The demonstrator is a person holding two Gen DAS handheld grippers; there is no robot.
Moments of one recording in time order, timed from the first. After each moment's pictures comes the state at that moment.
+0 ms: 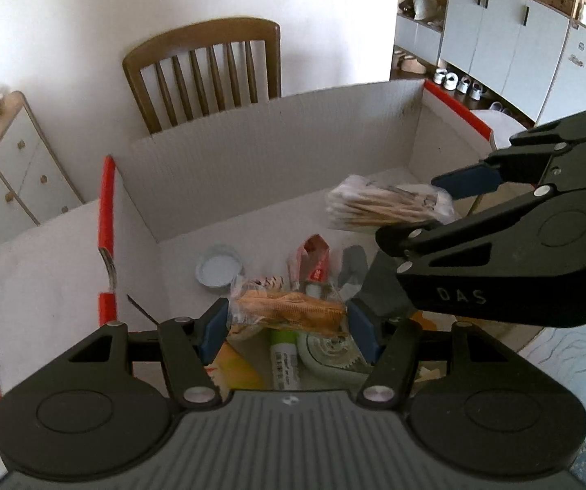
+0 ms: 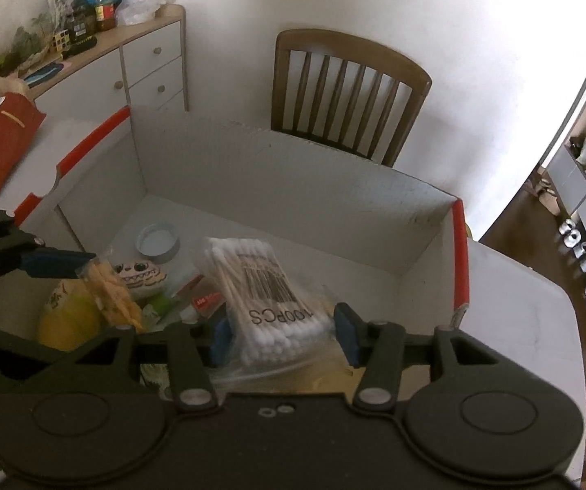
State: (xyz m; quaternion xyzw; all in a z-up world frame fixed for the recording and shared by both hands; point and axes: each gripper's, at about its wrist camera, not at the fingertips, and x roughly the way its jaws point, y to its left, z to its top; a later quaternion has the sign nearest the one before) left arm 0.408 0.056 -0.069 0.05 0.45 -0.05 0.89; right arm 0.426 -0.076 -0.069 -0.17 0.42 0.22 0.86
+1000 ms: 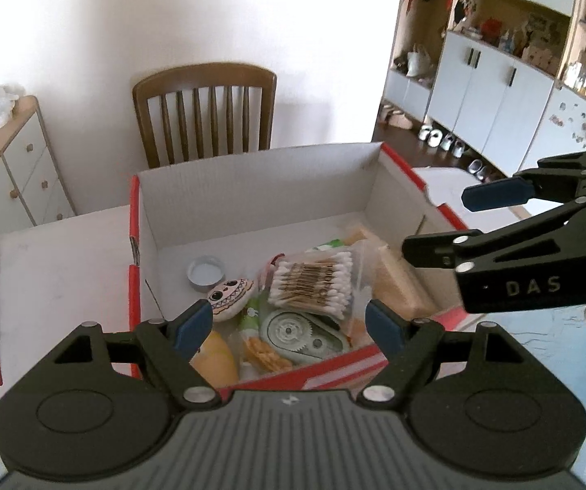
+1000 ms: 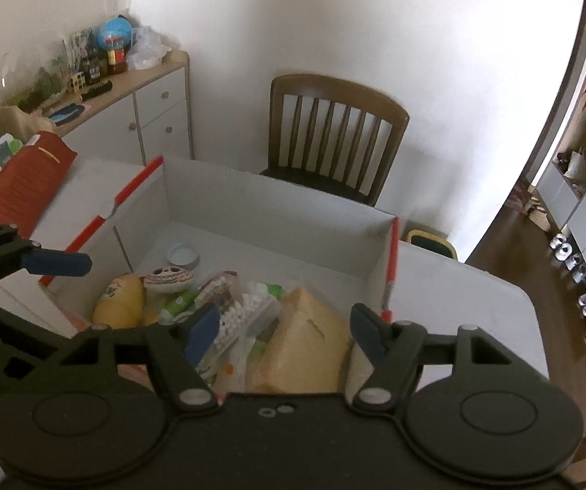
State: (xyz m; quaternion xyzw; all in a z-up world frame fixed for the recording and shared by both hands) left arm 0.341 0.060 -0.018 -0.01 0.39 -0.07 0.92; right arm 0.364 -0.117 -0.004 -0.14 0.37 0.23 0.89
